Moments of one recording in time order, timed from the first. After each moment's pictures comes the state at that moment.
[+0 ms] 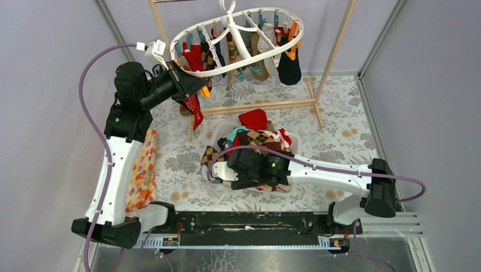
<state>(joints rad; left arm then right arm) -0.16 1.17 1.52 -0.46 0.56 -0.57 1.28 1.50 1.27 -0.78 0.26 -0.55</state>
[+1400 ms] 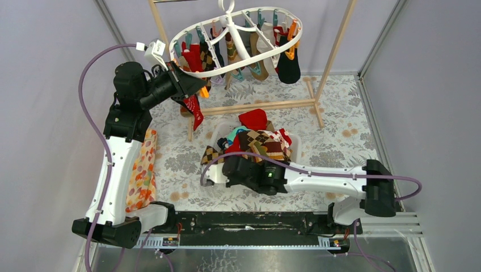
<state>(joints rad) -0.14 1.17 1.52 -0.47 0.58 -0.55 1.35 1.52 1.18 -0.53 0.42 -0.59</state>
